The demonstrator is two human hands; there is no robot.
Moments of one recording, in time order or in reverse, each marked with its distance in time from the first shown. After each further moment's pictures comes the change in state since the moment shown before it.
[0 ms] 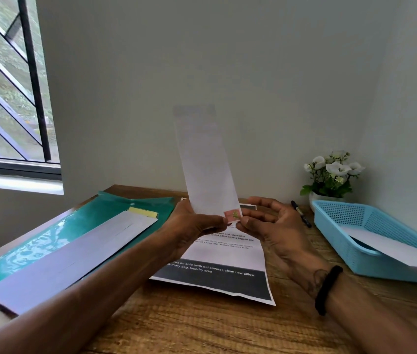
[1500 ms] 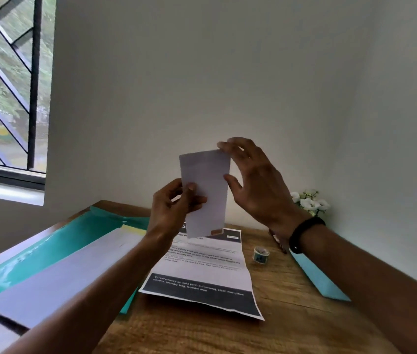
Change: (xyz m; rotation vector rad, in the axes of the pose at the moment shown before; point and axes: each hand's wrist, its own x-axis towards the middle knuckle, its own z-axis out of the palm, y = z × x) left_hand 0.006 0.046 -0.018 -0.016 0.246 0.541; right_hand 0.019 -0.126 0.077 -1.456 -0.032 -1.066
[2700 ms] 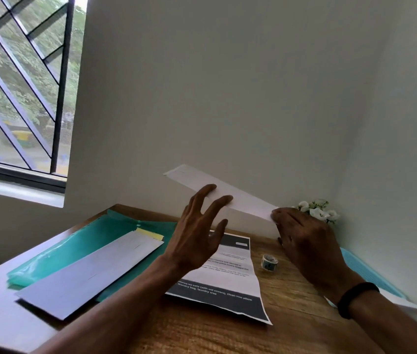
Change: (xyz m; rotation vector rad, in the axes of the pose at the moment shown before) left_hand -0.024 -0.016 -0.002 0.791 -0.196 0.641; right_hand -0.103 0.034 -0.015 -0.220 0.055 -0.080
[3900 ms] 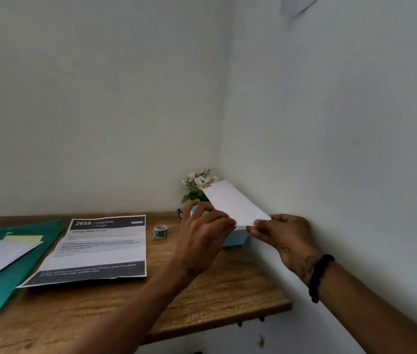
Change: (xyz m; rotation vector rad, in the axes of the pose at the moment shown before) left_hand -0.010 0.221 0.136 -0.082 -0.037 0.314; right_hand -0.133 0.076 -0.150 1.065 0.253 1.665
